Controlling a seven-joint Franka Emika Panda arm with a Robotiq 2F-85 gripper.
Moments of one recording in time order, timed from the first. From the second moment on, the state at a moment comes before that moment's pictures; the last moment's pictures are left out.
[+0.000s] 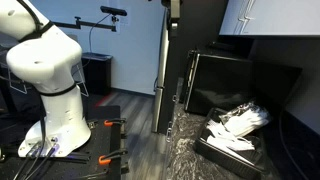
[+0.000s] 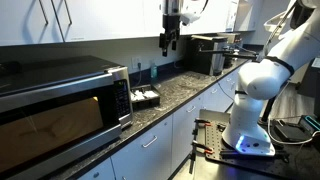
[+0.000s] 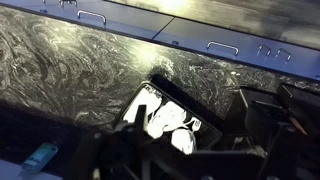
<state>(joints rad) -0.09 -0.65 0.14 -2.32 -0.13 1.77 0.28</state>
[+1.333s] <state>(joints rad) 0.00 -0.37 0.23 -2.27 -0.18 2.10 0.30</state>
